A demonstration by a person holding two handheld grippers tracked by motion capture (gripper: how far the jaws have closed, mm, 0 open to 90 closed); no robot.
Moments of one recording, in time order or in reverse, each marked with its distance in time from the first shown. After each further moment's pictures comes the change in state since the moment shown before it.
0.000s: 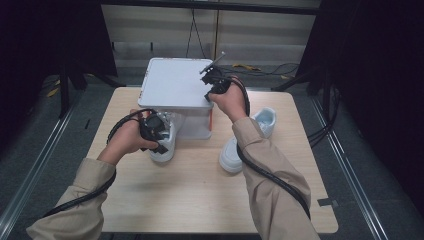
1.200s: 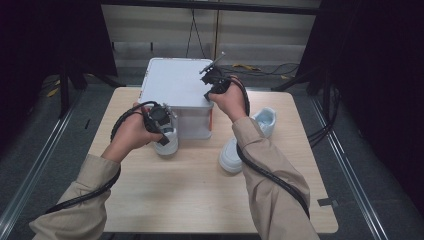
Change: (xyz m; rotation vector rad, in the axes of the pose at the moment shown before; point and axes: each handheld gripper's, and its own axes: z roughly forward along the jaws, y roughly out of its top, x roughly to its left) left arm -0.012 0.018 -0.018 0.044 0.003 -0.152; right arm -0.002 0.000 0.002 -0.026 0.001 -0.019
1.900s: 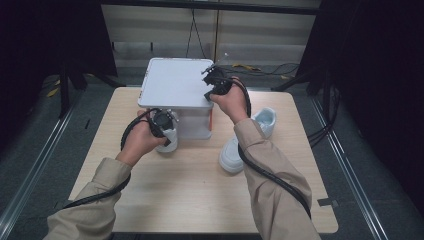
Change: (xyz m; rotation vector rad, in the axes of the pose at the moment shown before) left arm 0.015 0.001 0.038 -0.058 0.059 -0.088; right arm -0.002 -0.005 0.000 -0.041 0.012 0.013
